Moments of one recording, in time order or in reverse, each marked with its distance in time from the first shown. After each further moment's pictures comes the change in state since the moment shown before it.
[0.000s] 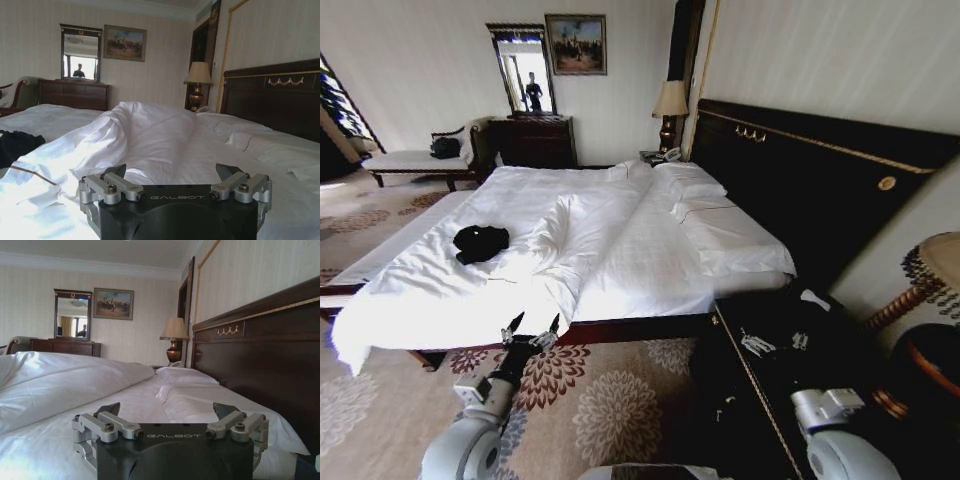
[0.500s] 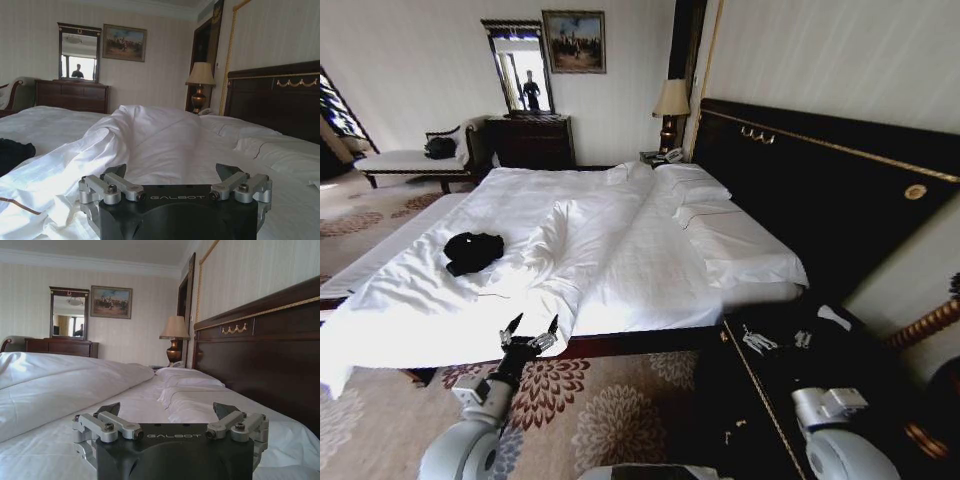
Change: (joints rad) left arm 0.009 0.000 -0.004 -0.022 0.000 -0.004 0.000; right arm 0.003 0.004 -0.010 0.002 -0.003 0.005 0.010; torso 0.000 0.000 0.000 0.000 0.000
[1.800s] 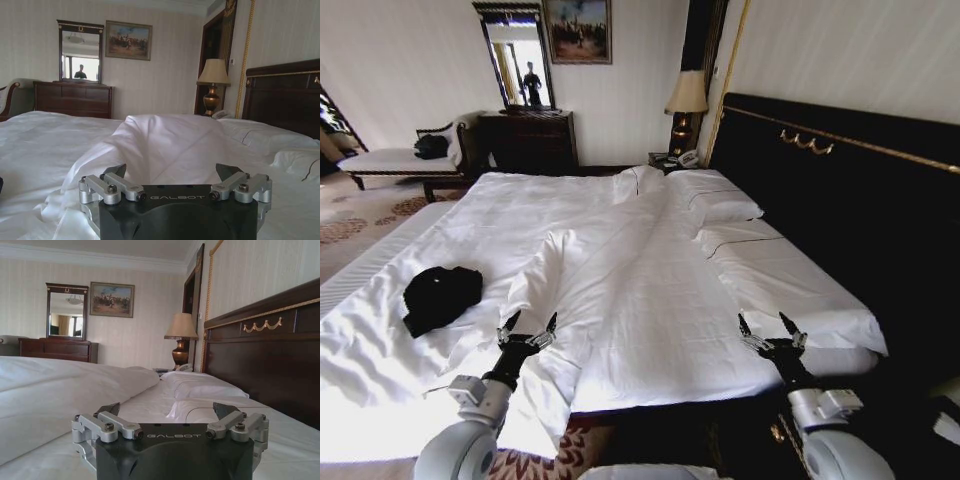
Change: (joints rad) left arm 0.010 0.001 -0.023 -0.005 -0.002 -0.001 0.000; right arm -0.002 0.007 -0.008 0.002 -0.014 0.014 0.002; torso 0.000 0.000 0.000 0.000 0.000
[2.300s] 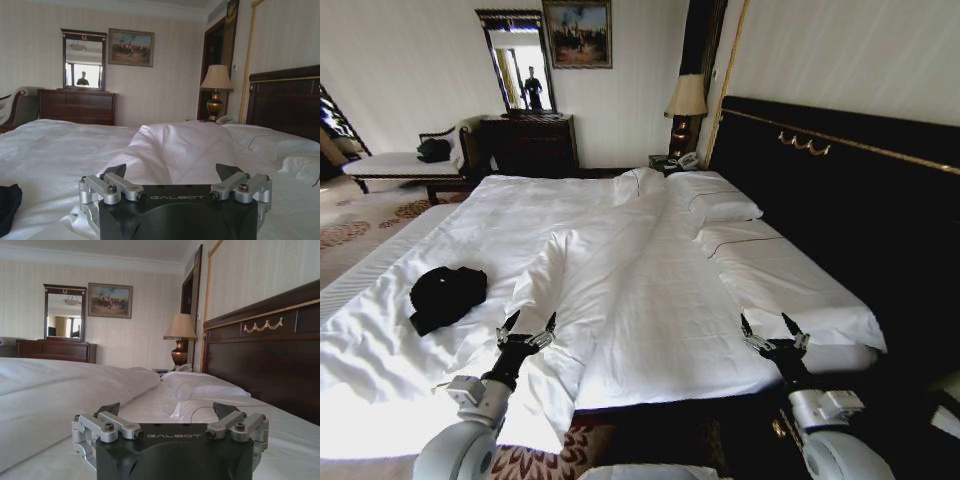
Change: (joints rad) left arm -0.008 0.007 -0.018 -0.013 -0.011 -0.001 0.000; right arm -0.006 0.001 0.004 -0.001 0.001 0.006 0.011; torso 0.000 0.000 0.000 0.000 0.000
